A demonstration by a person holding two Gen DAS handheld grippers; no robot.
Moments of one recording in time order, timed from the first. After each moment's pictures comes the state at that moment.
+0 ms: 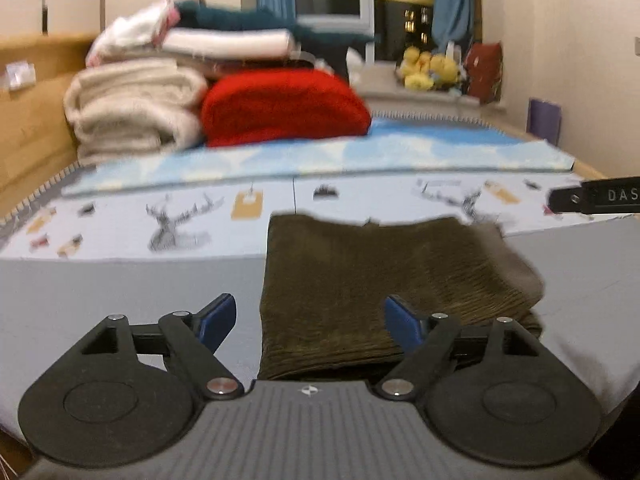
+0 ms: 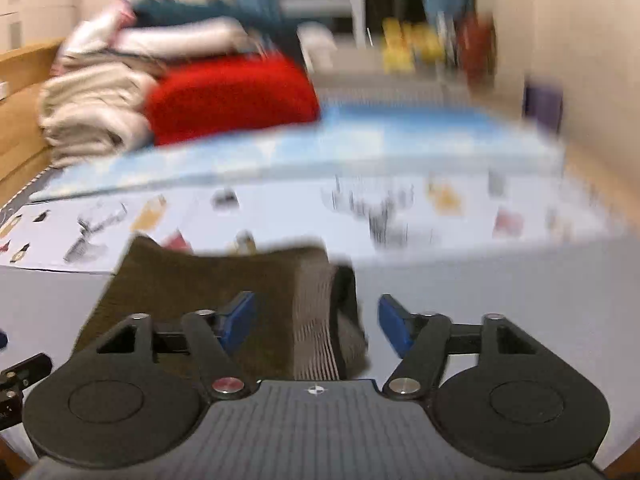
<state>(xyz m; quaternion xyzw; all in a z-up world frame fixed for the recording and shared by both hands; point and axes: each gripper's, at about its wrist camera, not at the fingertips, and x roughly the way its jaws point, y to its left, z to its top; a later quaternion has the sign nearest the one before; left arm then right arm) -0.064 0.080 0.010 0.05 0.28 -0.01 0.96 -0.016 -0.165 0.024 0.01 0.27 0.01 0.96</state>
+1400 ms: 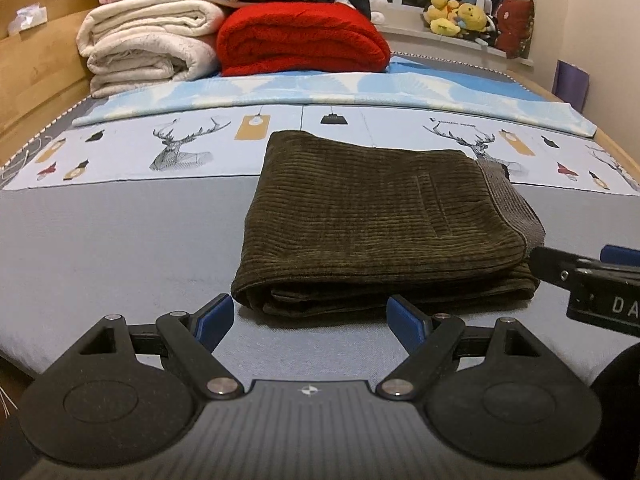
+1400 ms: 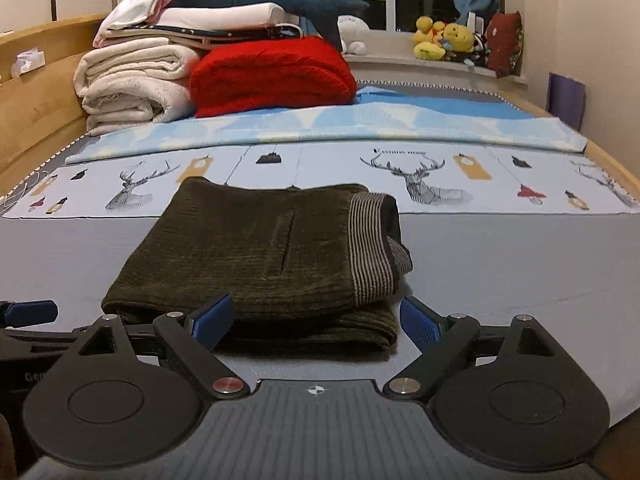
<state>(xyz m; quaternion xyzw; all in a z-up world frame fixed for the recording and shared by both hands) -0.057 0.047 -0.024 0.02 0.40 0.03 0.92 -0.062 -0.153 -0.021 0.03 0.34 0.05 0.94</state>
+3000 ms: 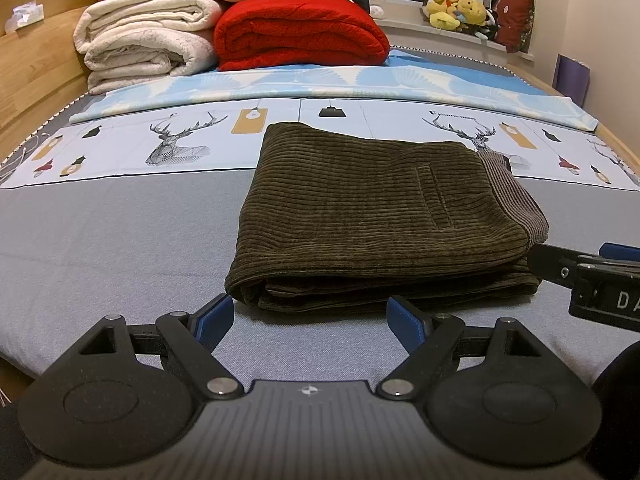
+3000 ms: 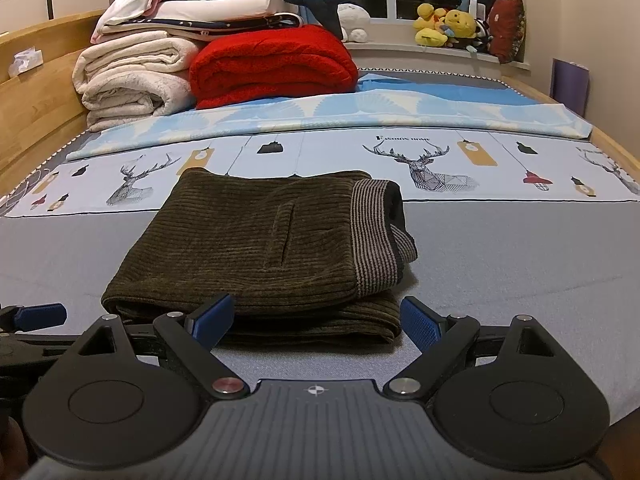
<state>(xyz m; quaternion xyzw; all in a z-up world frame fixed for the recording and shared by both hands) -0.053 0.044 -0.032 0.02 0.40 0.03 0.92 -0.058 -0.156 -0.025 0.04 0.35 0.05 0.93</state>
